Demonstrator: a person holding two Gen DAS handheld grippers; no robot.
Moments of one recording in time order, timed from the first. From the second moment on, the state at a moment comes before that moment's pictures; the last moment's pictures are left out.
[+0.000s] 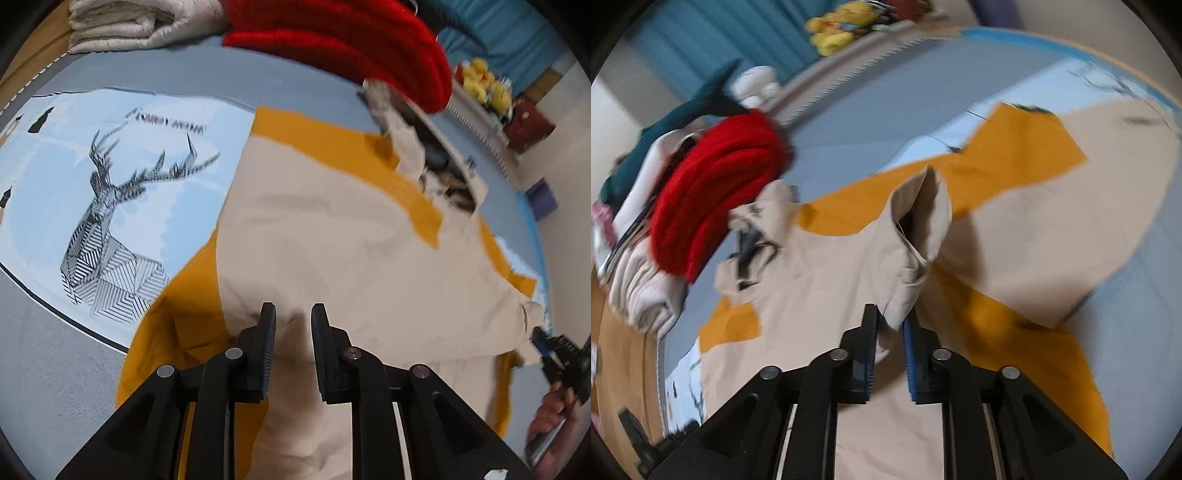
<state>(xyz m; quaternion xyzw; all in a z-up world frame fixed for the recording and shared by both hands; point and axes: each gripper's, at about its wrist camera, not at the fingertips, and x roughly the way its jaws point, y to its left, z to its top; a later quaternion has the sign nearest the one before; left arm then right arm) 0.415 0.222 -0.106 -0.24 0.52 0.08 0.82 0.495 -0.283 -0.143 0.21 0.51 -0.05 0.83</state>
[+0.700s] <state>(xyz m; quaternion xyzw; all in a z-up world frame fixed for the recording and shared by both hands) 0.412 0.212 -0.121 -0.21 0.55 0.09 0.80 0.503 -0.320 -0.203 0.21 0.60 -0.11 0.77</state>
